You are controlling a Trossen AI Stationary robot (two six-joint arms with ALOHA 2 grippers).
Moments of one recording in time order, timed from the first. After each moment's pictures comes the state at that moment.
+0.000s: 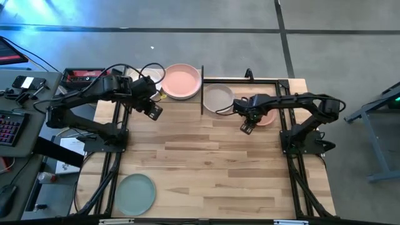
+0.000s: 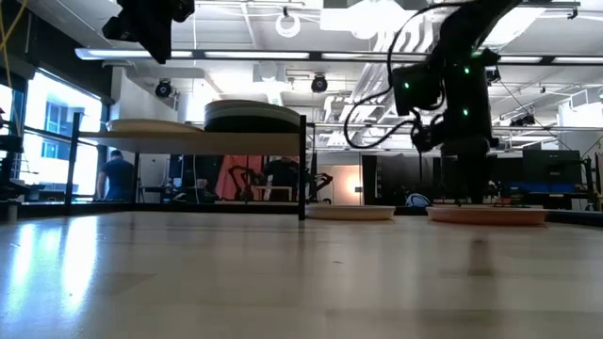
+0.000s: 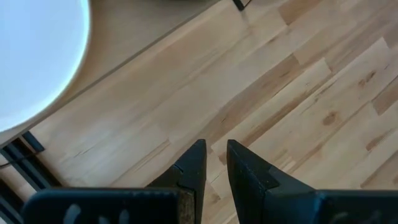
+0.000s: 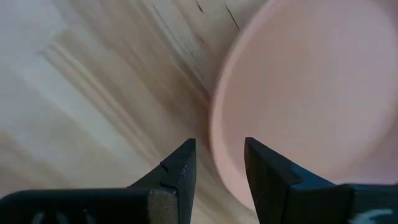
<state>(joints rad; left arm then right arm) 0.27 1.20 1.37 -1.34 -0.06 -0.68 -0.34 1.55 0.89 -0.96 0.15 0.29</state>
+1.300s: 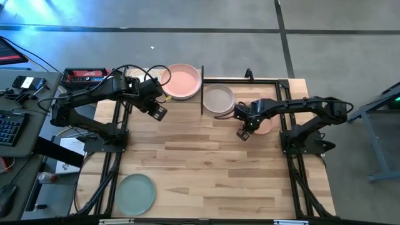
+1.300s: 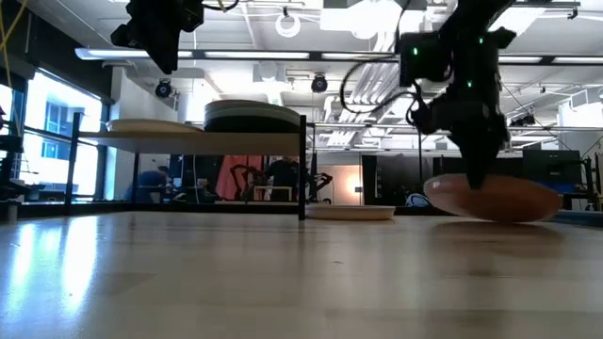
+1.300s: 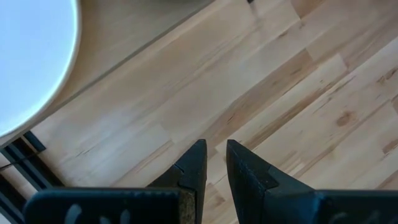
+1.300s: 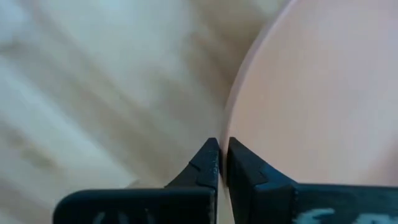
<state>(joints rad) 0.27 1.26 1.37 -1.33 -0.07 -0.68 -0.22 1.45 0.89 -0.94 -0.03 0.52</state>
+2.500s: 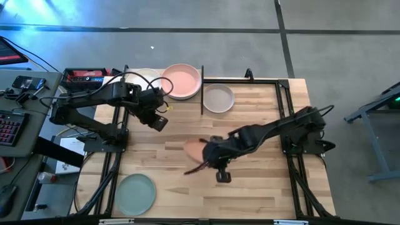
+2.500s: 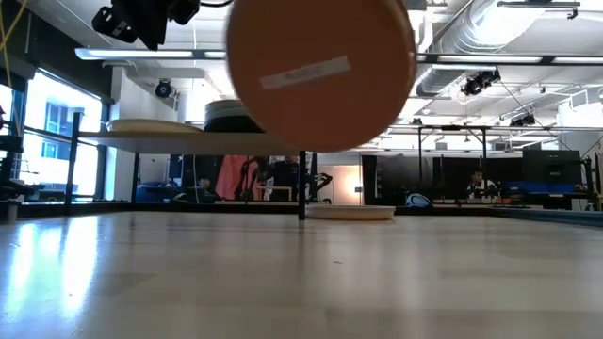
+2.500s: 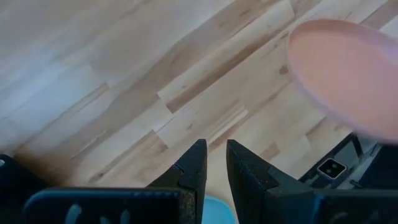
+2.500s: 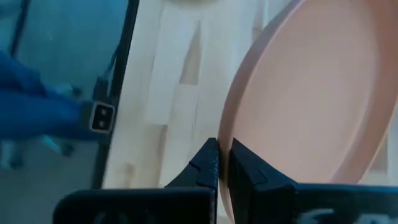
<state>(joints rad) 0.13 1.26 1.37 -1.33 0.14 -0.87 0.32 1.79 1.71 -0.89 -0.08 0.25</state>
